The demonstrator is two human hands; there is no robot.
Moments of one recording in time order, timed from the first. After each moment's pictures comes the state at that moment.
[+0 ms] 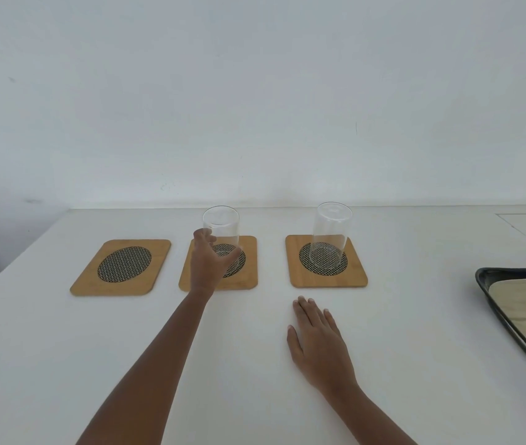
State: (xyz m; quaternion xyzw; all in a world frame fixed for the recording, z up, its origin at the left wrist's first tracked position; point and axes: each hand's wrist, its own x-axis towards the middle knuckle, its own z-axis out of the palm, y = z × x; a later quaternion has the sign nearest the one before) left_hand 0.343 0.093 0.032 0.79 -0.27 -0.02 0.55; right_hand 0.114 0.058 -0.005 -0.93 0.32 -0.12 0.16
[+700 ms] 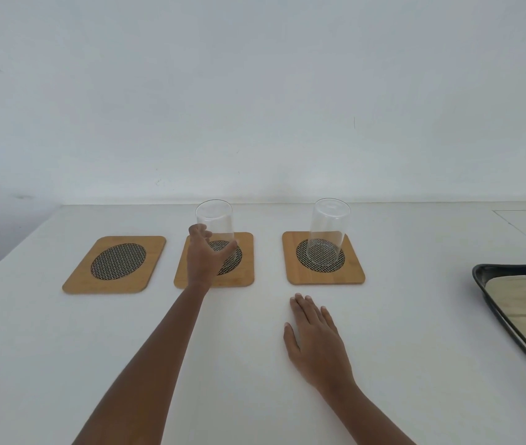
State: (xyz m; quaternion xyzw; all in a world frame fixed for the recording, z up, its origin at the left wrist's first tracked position) left_hand 0.346 0.087 0.031 0.79 -0.25 -0.03 0.55; right_hand 0.115 0.058 -0.007 -0.92 0.32 -0.14 0.17
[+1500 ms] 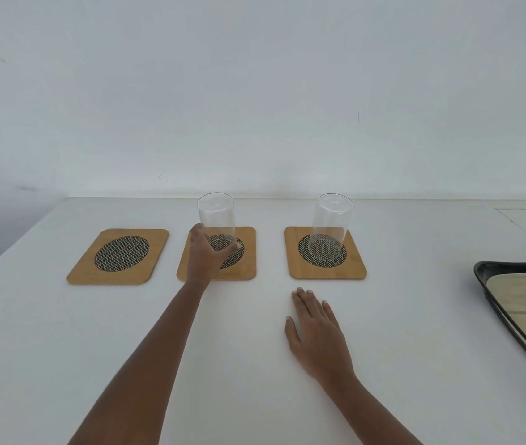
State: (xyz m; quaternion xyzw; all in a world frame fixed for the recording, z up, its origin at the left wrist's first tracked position) left_hand 0.350 0.095 0.025 0.81 -0.25 -0.09 0.52; right_hand 0.114 0.058 -0.006 -0.92 0.32 -0.14 0.16
